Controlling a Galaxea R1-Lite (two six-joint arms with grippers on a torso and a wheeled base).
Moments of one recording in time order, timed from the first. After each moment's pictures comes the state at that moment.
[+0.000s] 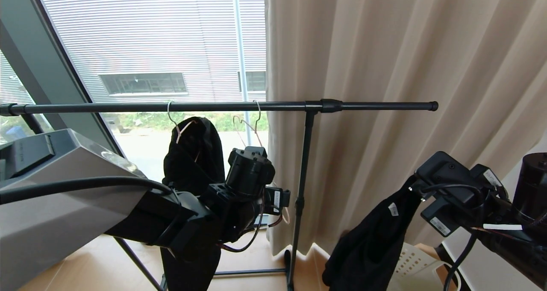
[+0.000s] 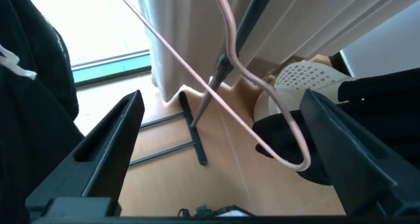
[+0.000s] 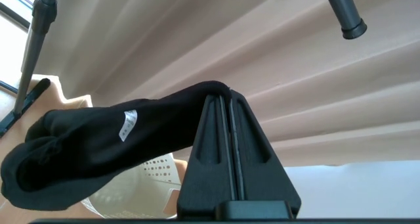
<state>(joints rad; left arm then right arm) -0.71 2.07 -1.02 -0.49 0.32 -0.28 0.52 1.43 -0.44 -0.67 -0.49 -0.64</state>
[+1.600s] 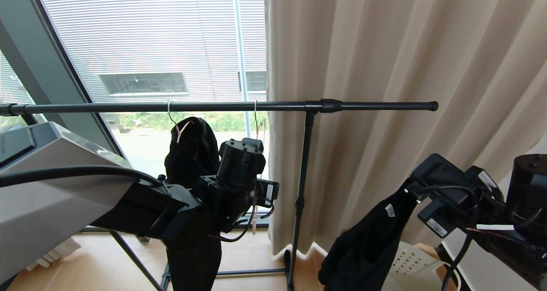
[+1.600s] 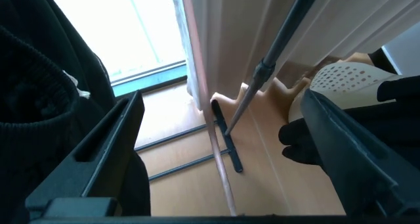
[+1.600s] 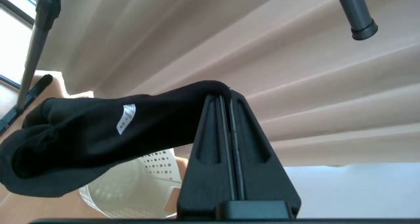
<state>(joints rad) -0.68 2.05 -1.03 -0.50 0.34 -0.14 0.52 1.45 -0.44 -0.67 -0.49 -0.64</state>
